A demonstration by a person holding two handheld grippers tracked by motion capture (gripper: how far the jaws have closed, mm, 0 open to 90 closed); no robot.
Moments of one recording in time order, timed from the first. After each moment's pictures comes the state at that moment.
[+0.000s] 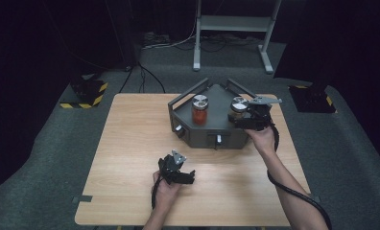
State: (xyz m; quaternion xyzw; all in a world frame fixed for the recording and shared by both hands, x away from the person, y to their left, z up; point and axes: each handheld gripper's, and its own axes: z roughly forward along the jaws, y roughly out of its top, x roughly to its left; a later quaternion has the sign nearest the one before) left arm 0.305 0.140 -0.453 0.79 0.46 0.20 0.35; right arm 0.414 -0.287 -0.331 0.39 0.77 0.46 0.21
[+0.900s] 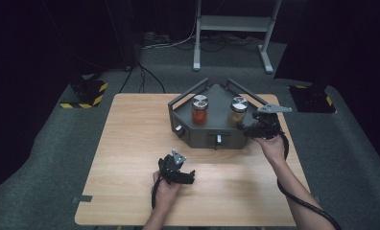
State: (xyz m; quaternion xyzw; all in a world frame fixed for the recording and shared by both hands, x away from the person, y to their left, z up) left arm 0.305 0.140 -0.453 0.79 0.46 0.20 0.35; right arm 0.388 -0.309 -0.336 0.39 0.77 0.45 0.22
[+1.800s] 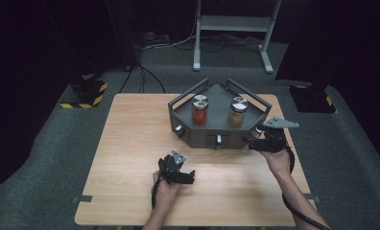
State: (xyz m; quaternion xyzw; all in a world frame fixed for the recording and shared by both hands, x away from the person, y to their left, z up) left arm 0.305 0.140 -0.453 0.79 0.46 0.20 0.35; right arm 0.346 -0.322 -0.356 0.38 0.77 0.45 0.23
